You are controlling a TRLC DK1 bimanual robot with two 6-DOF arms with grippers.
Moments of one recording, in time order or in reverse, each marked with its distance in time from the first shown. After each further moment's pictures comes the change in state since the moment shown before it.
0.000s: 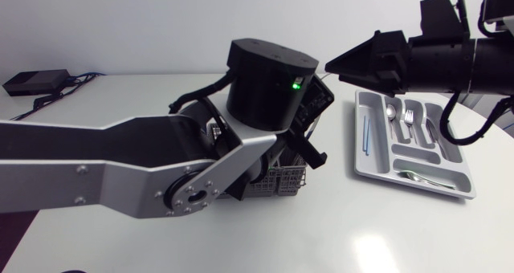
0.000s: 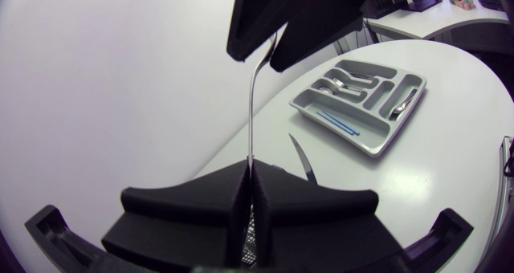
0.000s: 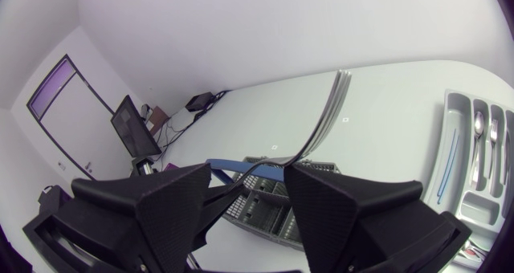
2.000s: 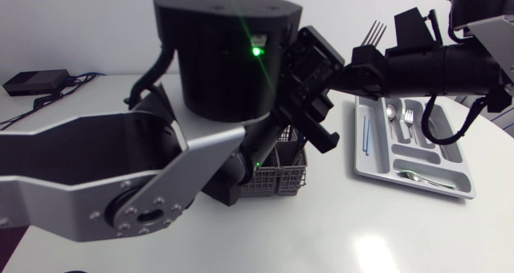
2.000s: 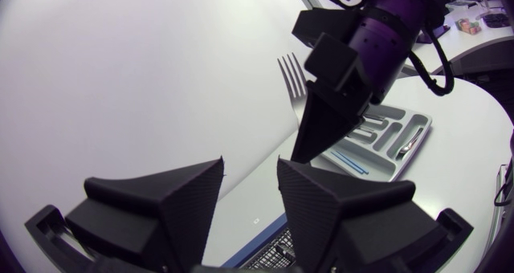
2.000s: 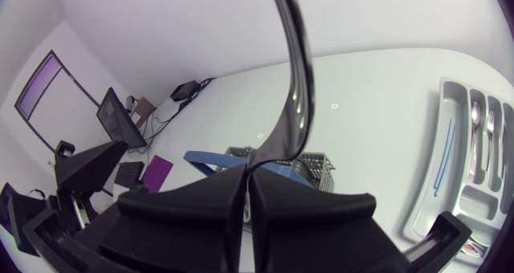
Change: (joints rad) left arm -0.049 -0.122 -0.027 0.112 -0.045 0.079; right arm 0.030 0.077 0.022 -0.032 0.075 -0.031
